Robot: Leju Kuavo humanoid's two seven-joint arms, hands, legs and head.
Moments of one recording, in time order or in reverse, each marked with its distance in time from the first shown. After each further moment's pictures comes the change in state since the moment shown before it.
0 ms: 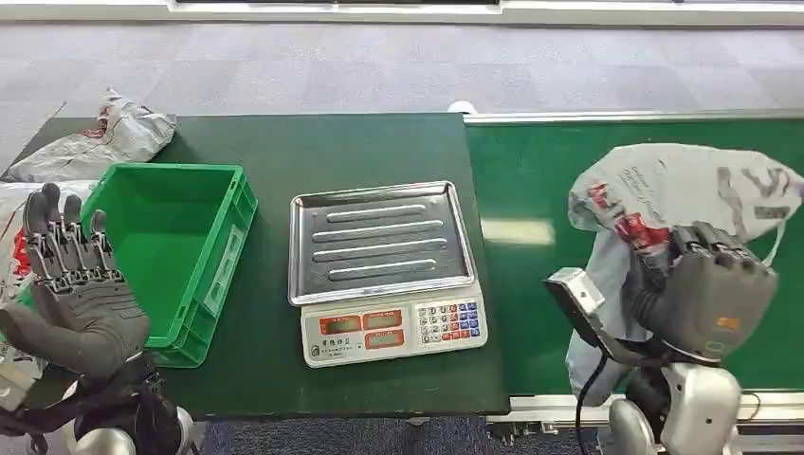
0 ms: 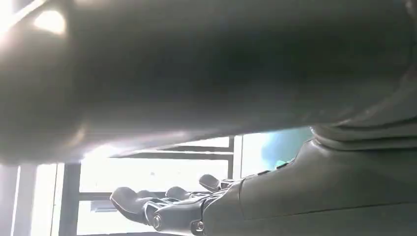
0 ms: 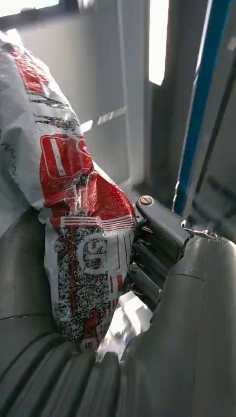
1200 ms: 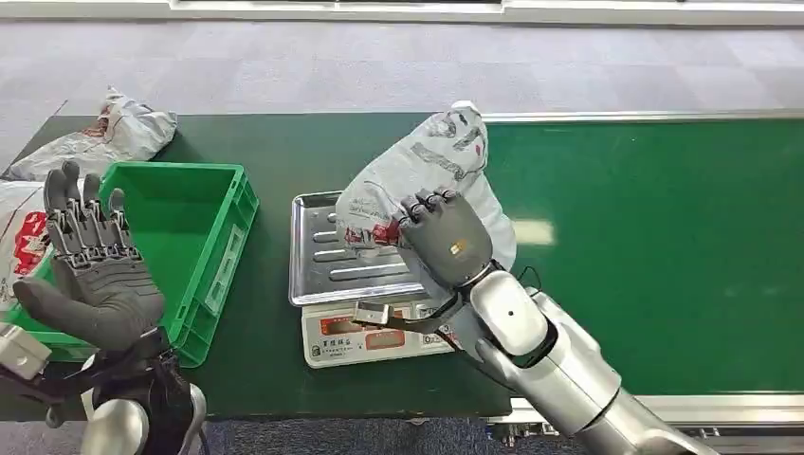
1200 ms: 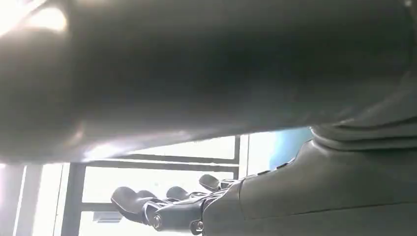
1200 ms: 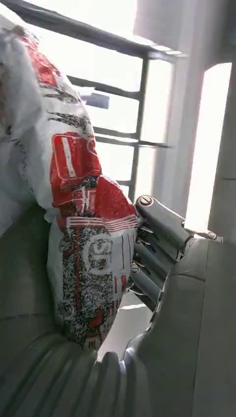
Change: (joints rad) left arm -0.087 -0.005 -0.017 0.075 0.057 -0.016 -0.023; right arm -0.529 0.013 0.655 0.535 -0.109 0.204 -0.180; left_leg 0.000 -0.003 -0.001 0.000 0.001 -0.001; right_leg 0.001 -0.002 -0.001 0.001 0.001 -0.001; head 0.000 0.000
